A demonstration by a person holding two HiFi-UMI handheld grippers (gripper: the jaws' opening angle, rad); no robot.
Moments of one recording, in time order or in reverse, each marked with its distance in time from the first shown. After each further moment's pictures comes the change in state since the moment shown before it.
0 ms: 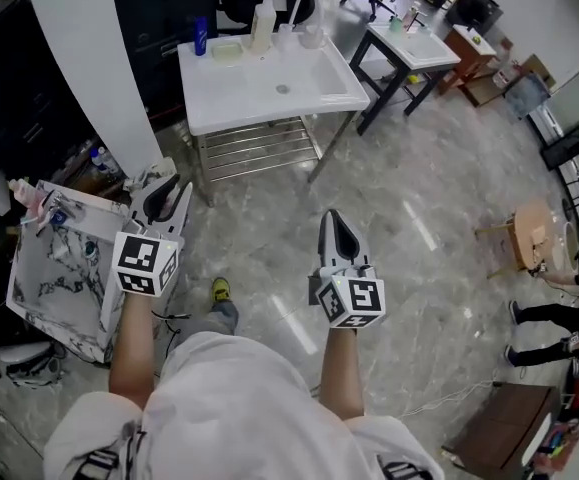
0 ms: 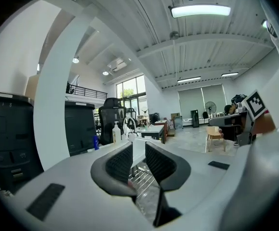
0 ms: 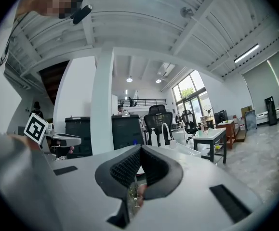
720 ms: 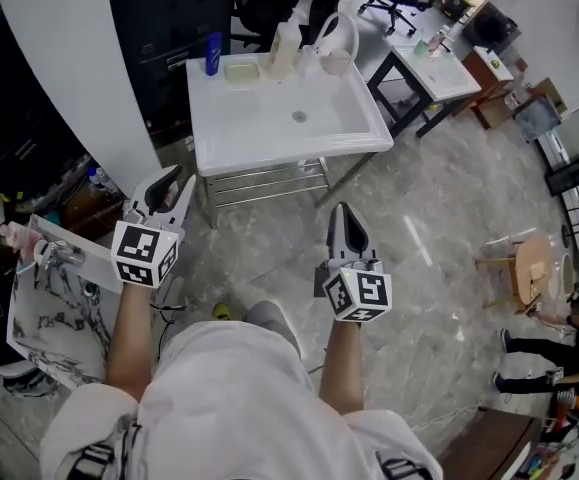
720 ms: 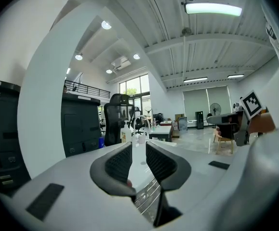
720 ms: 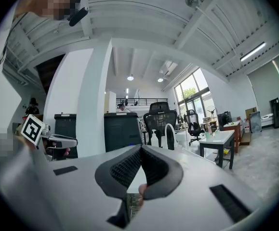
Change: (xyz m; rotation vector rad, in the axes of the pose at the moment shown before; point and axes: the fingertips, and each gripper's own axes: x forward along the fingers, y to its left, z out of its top) left arm 0.152 0.145 0.007 -0.033 -0.001 0.009; right arm 0.218 -0.022 0.021 -0.023 0.002 0.007
